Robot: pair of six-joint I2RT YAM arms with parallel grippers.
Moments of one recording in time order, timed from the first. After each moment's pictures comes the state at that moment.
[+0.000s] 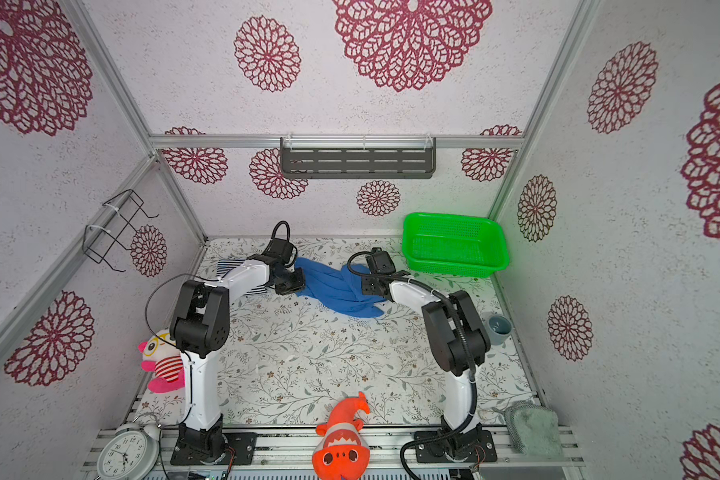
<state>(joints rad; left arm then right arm) -0.29 2.17 1.63 -0.58 0.17 -0.49 0.49 1.98 1.38 -0.27 0.08 0.34</state>
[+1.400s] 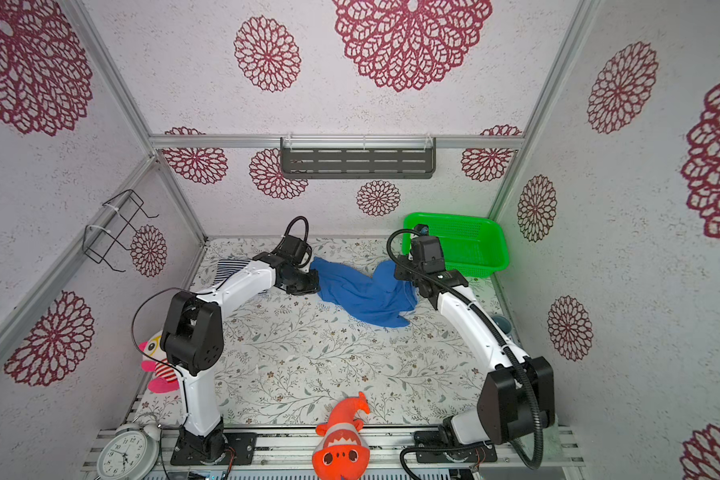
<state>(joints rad) -0.43 2.00 1.60 -0.68 0.22 -0.45 0.32 1.43 1.24 -0.43 0.05 0.34</state>
